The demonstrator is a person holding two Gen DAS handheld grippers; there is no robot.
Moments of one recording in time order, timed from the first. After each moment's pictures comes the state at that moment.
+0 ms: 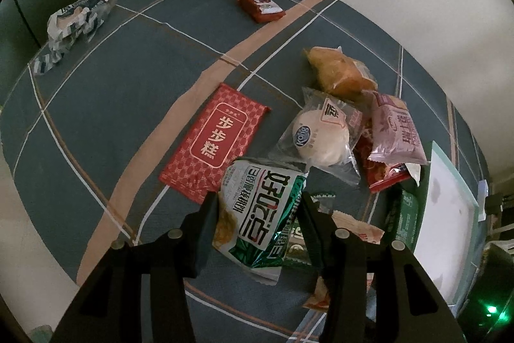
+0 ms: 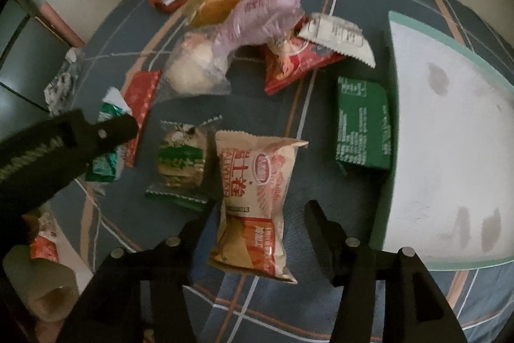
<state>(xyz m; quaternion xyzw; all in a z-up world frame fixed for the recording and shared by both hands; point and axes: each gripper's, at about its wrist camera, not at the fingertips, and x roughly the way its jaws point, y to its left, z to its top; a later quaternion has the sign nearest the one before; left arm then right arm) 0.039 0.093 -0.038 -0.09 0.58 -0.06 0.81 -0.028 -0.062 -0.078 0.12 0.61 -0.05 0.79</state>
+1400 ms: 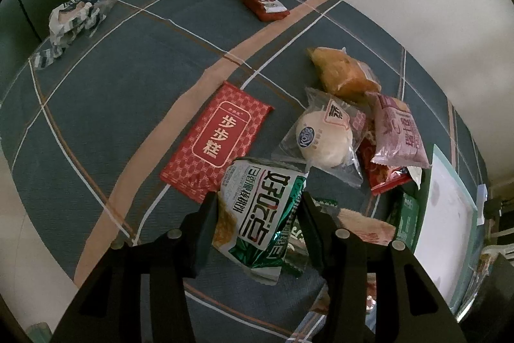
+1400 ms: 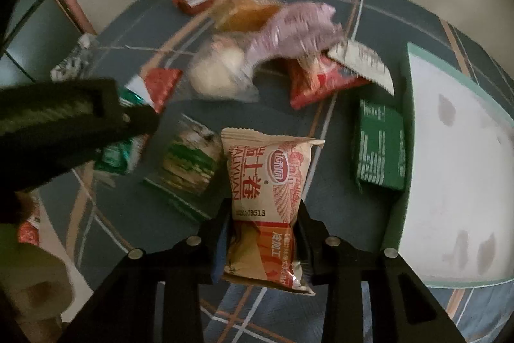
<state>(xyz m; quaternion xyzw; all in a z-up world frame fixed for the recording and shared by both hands) 0.041 0.094 -0.042 -0.10 0.58 -0.05 0.80 -0.036 -0.025 -0.068 0.06 0.56 -0.02 0.82</state>
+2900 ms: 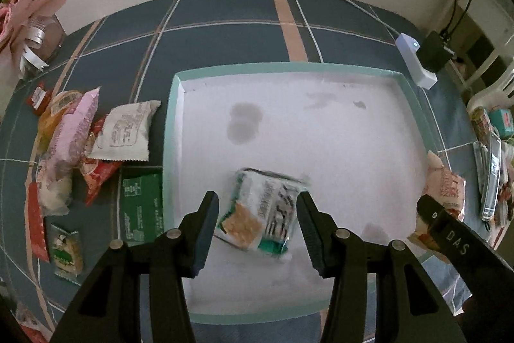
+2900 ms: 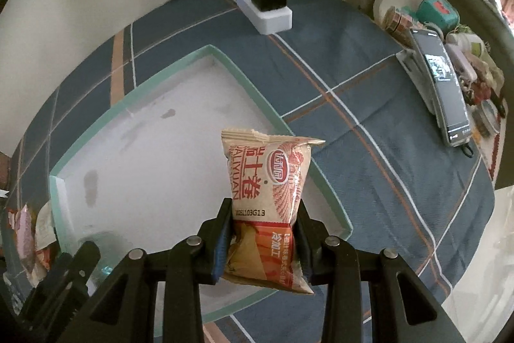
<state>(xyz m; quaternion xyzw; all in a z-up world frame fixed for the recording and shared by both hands) -0.037 -0.192 -0.027 0.14 0.55 -0.28 0.78 -0.166 -0.320 -0.028 0.29 0.48 -0.44 0.70</state>
